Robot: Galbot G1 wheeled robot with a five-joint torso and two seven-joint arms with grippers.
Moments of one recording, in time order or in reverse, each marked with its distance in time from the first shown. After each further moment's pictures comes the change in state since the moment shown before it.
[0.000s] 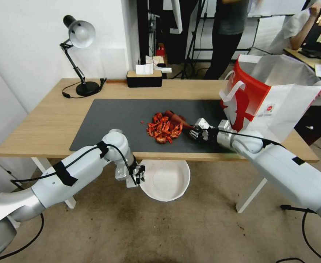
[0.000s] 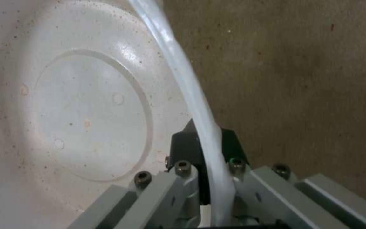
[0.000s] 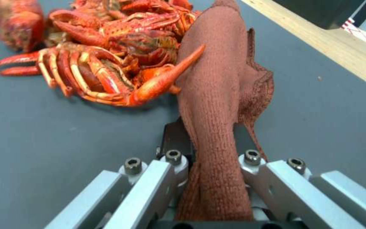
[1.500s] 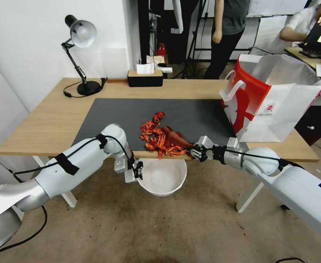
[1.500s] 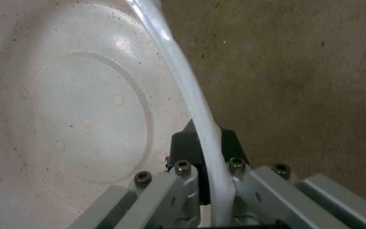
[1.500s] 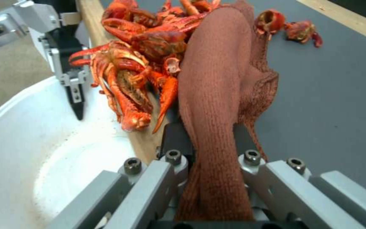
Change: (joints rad) left arm -0.054 -0.007 0.011 0.096 -0.089 0.007 0.026; right arm -0.218 -0.102 0.132 0.255 0.020 -0.025 -0.063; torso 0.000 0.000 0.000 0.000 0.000
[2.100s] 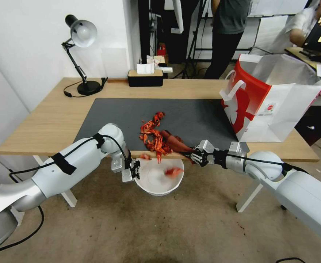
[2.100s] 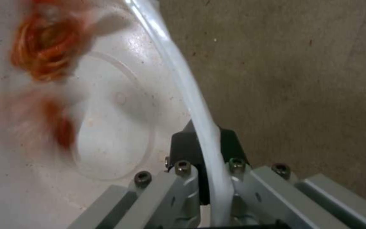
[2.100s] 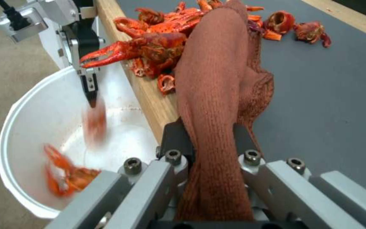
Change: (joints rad) left arm -0.002 0.030 -0.002 -0.006 -0.001 -0.005 0.004; right arm -0.052 -0.024 0.038 0.040 0.001 0.007 -0.009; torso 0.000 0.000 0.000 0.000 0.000
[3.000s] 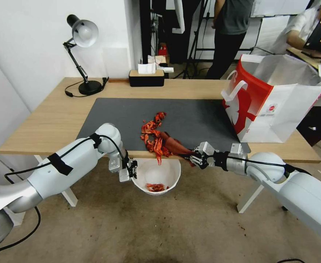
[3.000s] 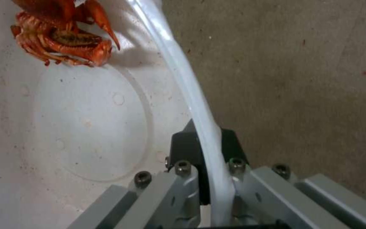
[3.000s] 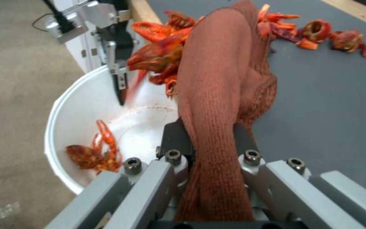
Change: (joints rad) left arm 0.005 0.009 -0.007 -0.006 -0.003 -0.005 0.008; right arm -0.028 -0.019 0.004 0.047 0.005 -0.004 -0.040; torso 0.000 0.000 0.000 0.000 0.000
